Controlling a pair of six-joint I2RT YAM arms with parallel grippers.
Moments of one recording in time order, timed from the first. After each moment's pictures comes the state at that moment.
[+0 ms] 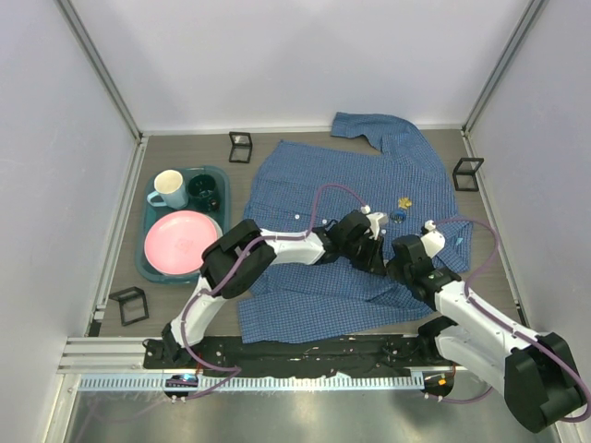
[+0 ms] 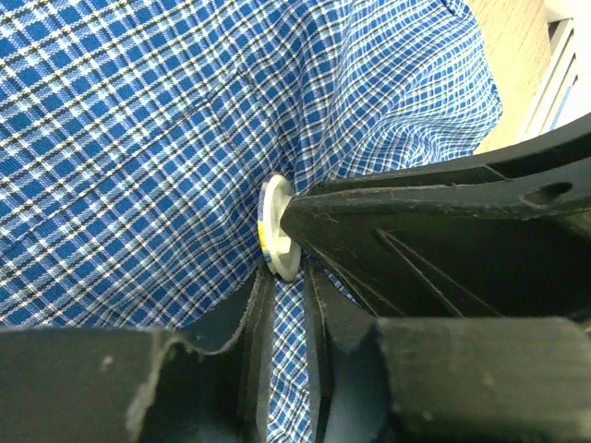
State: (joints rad) left arm -1.03 2.23 1.47 0.10 0.38 -0.66; right arm 0.42 0.91 0.34 -0.30 0.36 0.91
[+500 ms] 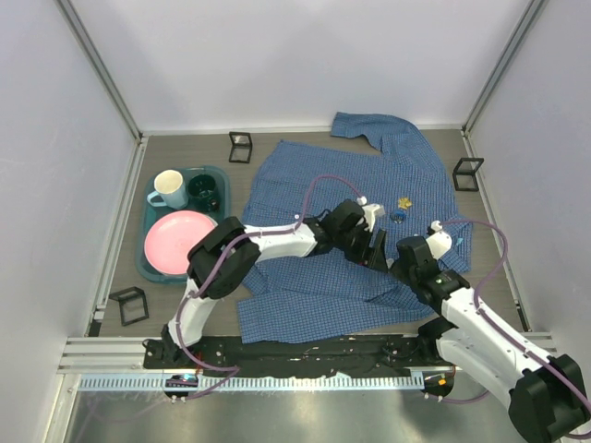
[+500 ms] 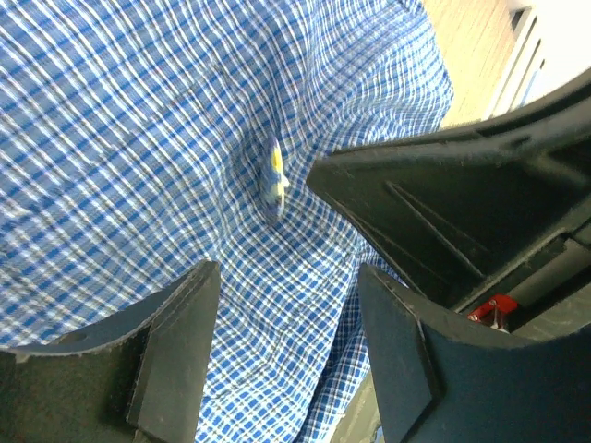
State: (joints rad) left arm -1.00 2.12 1.43 0.03 0.43 -0.62; right arm 0.42 0.80 0.37 -0.44 0.39 0.92
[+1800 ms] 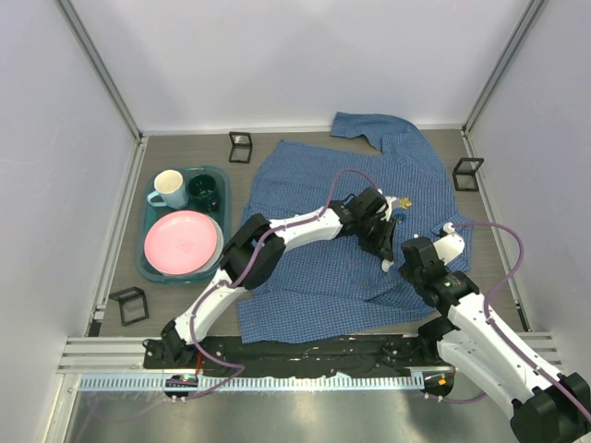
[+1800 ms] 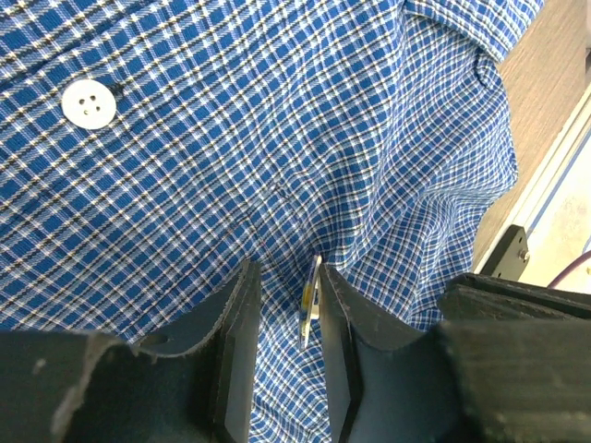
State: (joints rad) left arm -0.98 2.44 1.98 -0.38 0.43 -0.58; right arm 0.42 0.70 0.43 -0.62 0.50 0.98
